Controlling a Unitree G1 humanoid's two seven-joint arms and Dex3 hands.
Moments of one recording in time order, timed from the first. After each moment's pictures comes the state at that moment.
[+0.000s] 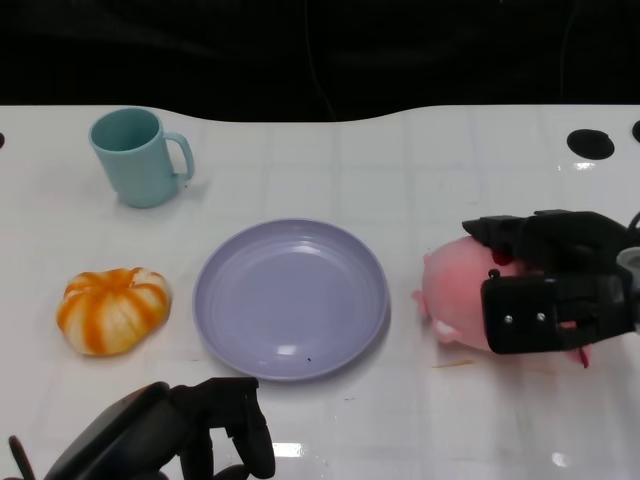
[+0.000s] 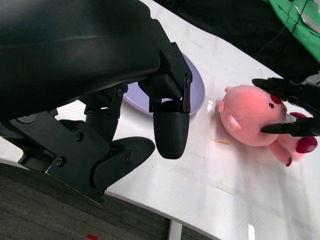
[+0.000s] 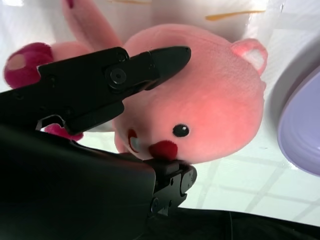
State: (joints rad) left arm 0.36 0.39 -0.14 -0.62 0.28 0.14 -0.36; right arm -0.60 -0.41 0.43 0.49 -0.72 -0.05 0.35
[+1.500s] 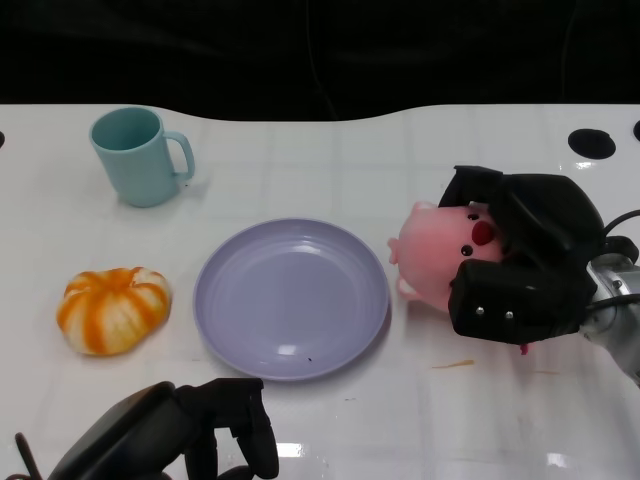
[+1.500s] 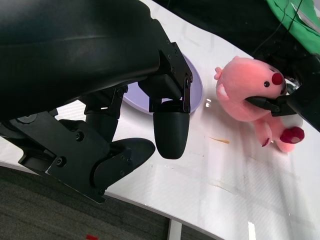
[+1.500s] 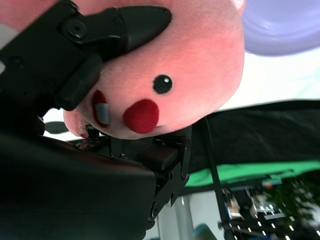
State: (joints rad) left arm 0.35 0.39 -0.15 -0.58 0.28 0.10 -0.36; right arm -0.72 -0.27 0.43 0.89 -0.64 -0.36 -0.30
